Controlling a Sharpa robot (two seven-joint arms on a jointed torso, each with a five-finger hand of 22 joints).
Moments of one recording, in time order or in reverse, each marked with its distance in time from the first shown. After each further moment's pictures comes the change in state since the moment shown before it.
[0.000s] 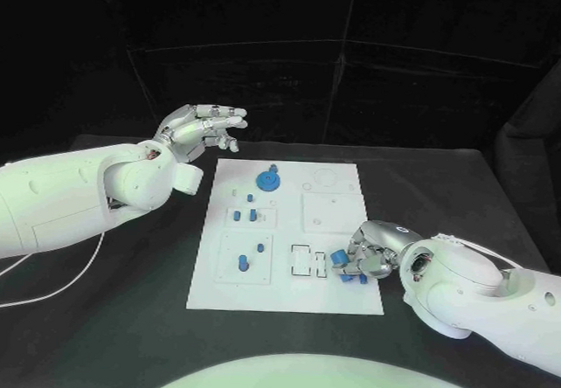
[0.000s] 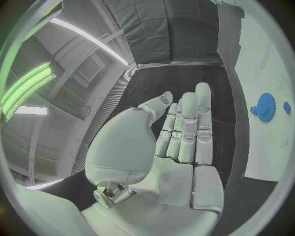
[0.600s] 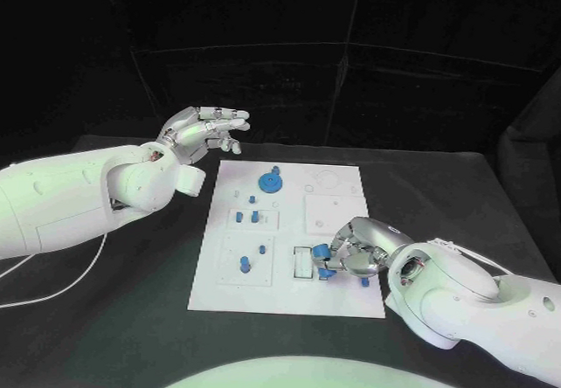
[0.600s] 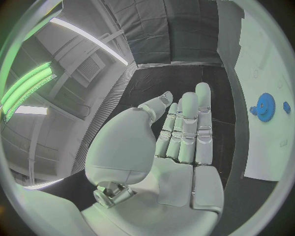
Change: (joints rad) left arm 0.000 0.003 0.000 0.000 0.000 0.002 -0.001; left_hand 0.000 0.000 0.000 0.000 0.000 0.000 0.000 0.000 0.000 0.000 0.000 0.000 0.000 0.000 0.000 0.000 0.000 0.000 0.000 0.000 0.000 0.000; right arm 0.005 0.043 0.003 0.055 0.078 -0.125 0.007; right_hand -0.009 0.022 -0.021 0.007 0.026 0.010 -0.004 0.012 0.030 0.007 -0.007 0.000 0.000 0.000 -0.007 0.000 0.000 0.000 0.000 -0.007 0.000 0.000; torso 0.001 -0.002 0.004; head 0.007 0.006
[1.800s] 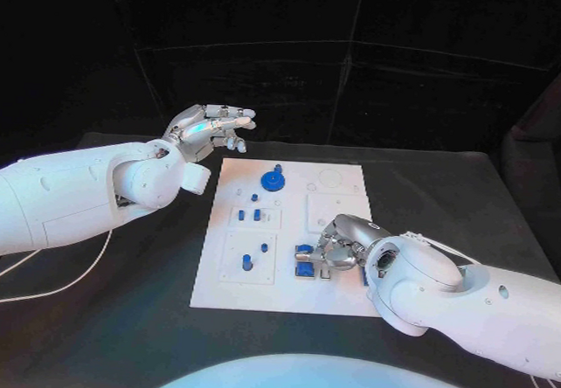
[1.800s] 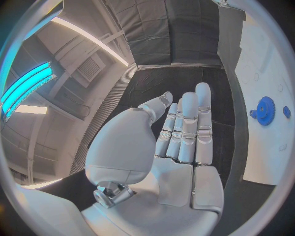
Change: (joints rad) left arm 0.000 0.002 0.000 0.004 0.000 0.006 -0.004; left_hand -0.004 0.004 0.000 0.000 0.000 0.000 0.000 0.004 0.001 0.000 0.000 0.004 0.001 0.000 0.000 0.000 -0.001 0.000 0.000 0.000 0.000 -0.001; right arm 0.002 0.129 0.000 -0.087 -0.038 0.041 -0.108; right_hand -0.188 -0.059 -0.006 -0.002 -0.315 -0.001 0.000 -0.013 0.089 -0.031 -0.005 -0.136 -0.049 -0.001 -0.014 -0.012 0.001 0.000 0.004 -0.010 -0.016 0.000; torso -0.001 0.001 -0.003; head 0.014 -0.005
